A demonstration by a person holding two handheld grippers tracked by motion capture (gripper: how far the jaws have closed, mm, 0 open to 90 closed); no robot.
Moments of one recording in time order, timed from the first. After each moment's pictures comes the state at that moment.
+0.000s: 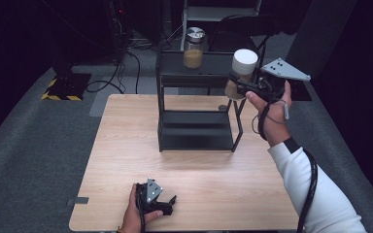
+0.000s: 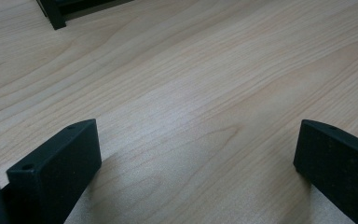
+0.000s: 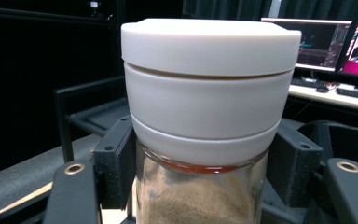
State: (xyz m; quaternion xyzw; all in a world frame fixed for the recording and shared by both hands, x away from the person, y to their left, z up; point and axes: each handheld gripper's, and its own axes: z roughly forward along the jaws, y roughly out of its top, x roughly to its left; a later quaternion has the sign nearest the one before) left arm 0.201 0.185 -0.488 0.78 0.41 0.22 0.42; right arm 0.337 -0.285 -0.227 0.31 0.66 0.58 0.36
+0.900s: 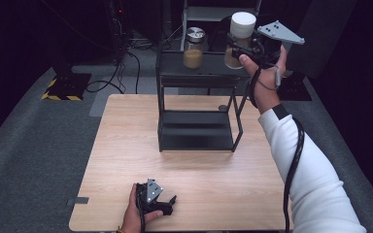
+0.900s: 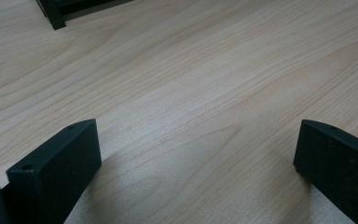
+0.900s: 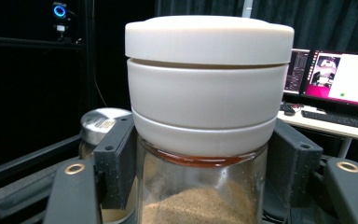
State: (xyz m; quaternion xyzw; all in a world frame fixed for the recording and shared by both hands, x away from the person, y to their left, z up) left arm 0.201 0.185 -0.489 0.78 0.41 0.22 0.42; right arm 0.383 -0.252 -0.188 0.33 0.62 0.58 0.41
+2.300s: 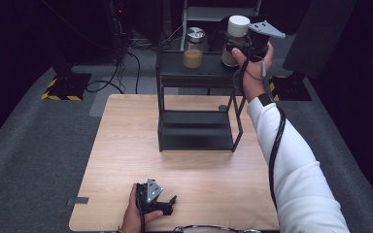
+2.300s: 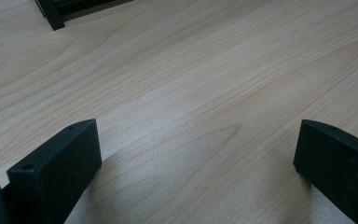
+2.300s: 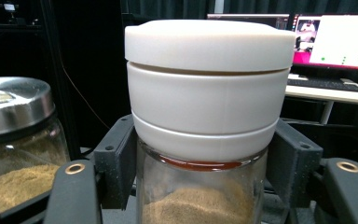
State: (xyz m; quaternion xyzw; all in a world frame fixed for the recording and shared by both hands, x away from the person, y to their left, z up) left arm 0.201 0.185 -0.488 0.78 0.41 0.22 0.42; right arm 0.442 -0.236 -0.210 0.40 0.61 0.55 0.40
